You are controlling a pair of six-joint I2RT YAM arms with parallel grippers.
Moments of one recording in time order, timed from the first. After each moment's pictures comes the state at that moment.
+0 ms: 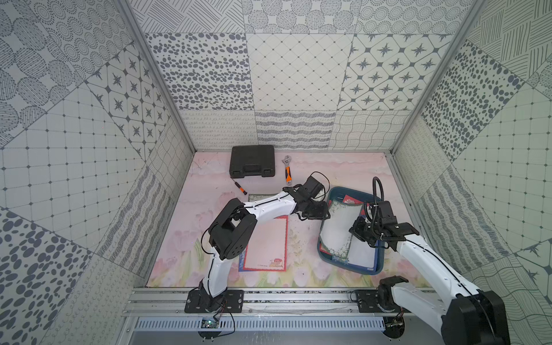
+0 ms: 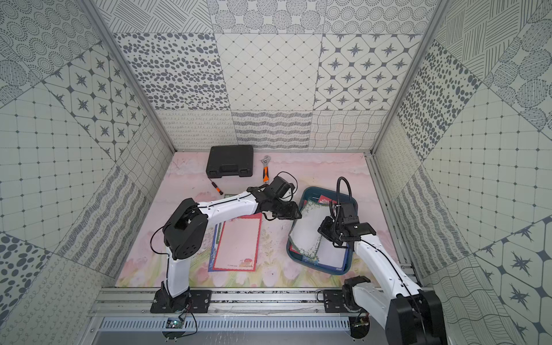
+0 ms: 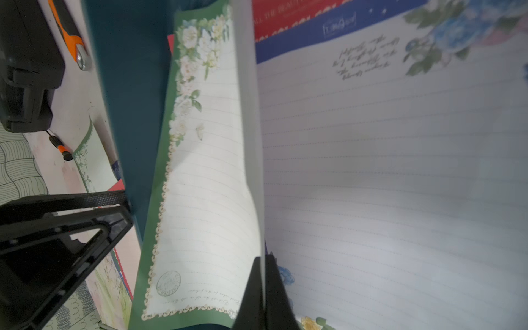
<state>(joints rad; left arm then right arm) -0.87 2.00 1.51 -0.44 0.38 -0.63 0.19 1.00 0.61 -0.63 -0.24 0.75</state>
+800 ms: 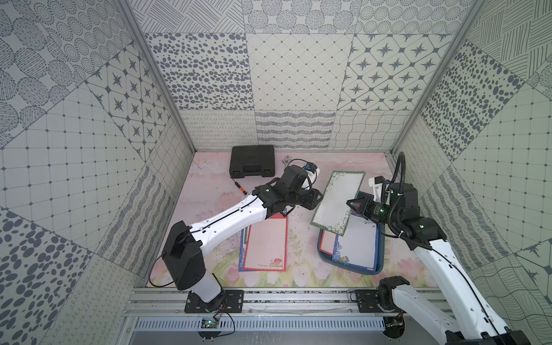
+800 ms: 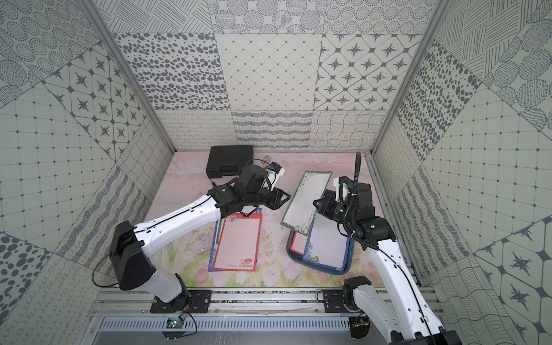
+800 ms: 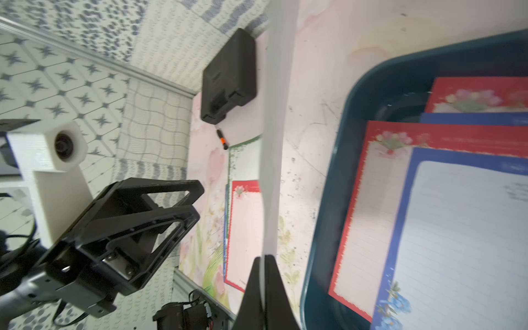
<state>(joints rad) -0.87 1.54 1.36 -0.39 0.16 -0.33 0.19 0.88 0.89 -0.57 -0.54 0.68</state>
